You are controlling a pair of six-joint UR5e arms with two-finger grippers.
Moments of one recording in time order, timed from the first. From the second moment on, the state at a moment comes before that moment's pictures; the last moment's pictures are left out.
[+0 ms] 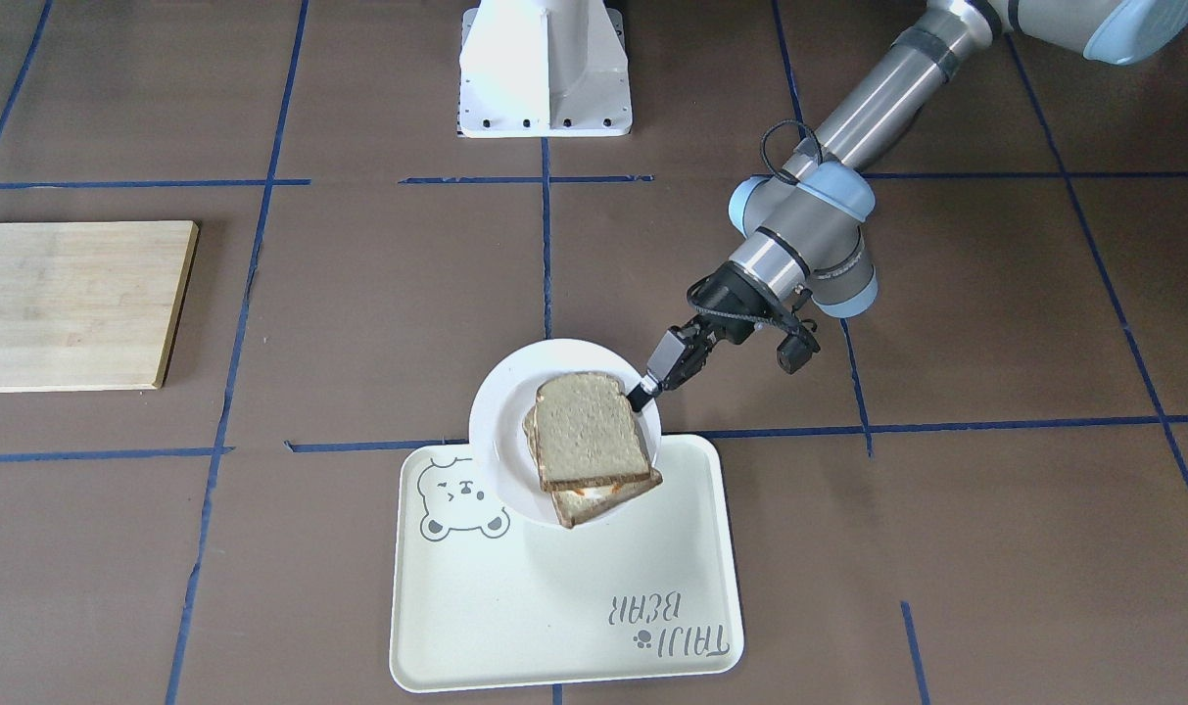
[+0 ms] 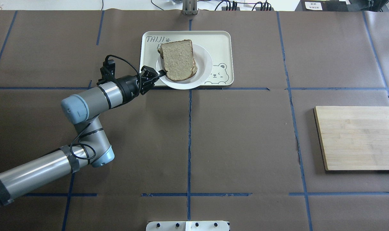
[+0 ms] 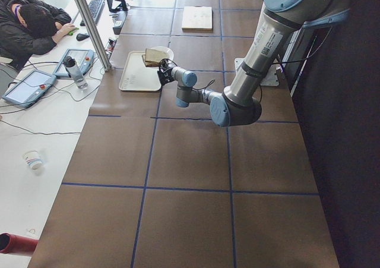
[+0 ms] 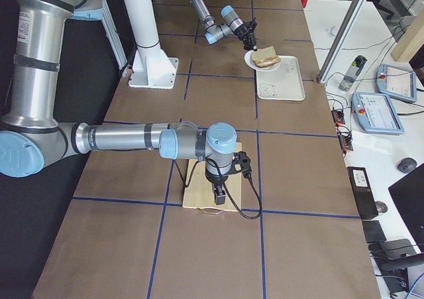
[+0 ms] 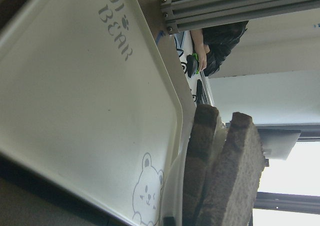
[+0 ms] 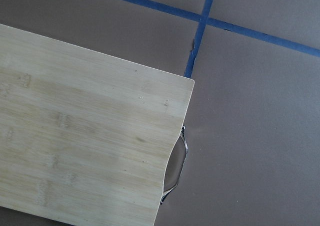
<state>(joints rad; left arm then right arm) -0.61 -2.24 -0.98 -3.30 -1.47 -2.00 1.51 -1.77 1.84 -1.64 2.30 -0.21</state>
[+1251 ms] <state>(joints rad) -0.63 -2.49 -0.61 -3.29 -1.49 -2.02 1.51 -1.77 1.84 -1.64 2.30 -0.21</state>
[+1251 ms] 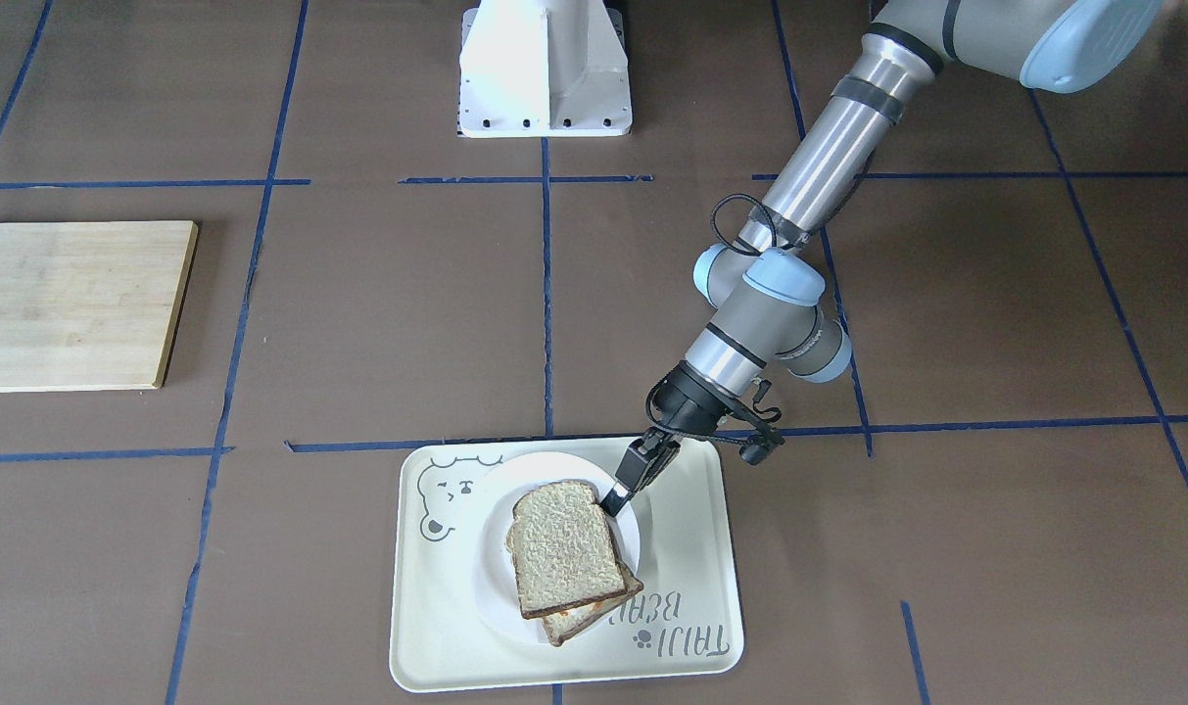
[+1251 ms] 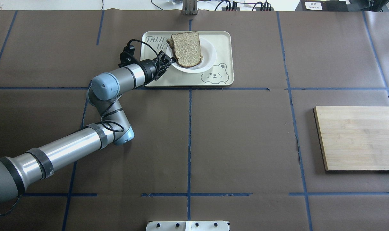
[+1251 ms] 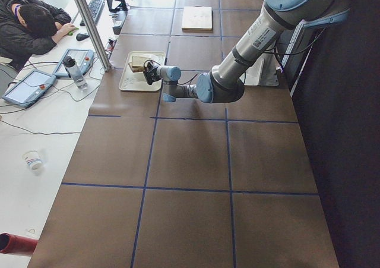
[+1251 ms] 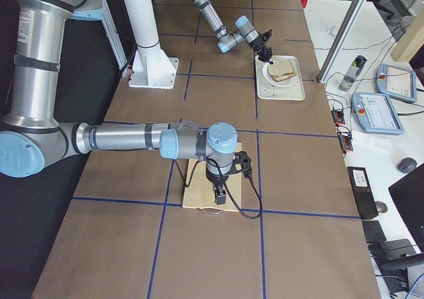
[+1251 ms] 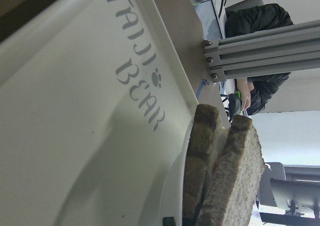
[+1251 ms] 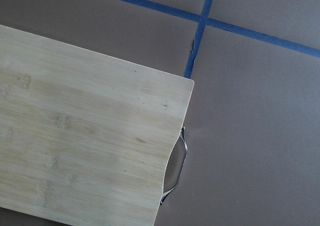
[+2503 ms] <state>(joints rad) -0.86 -2.17 -1.25 -2.60 -2.01 -1.59 1.51 -1.76 1.84 -1.64 2.30 -0.21</state>
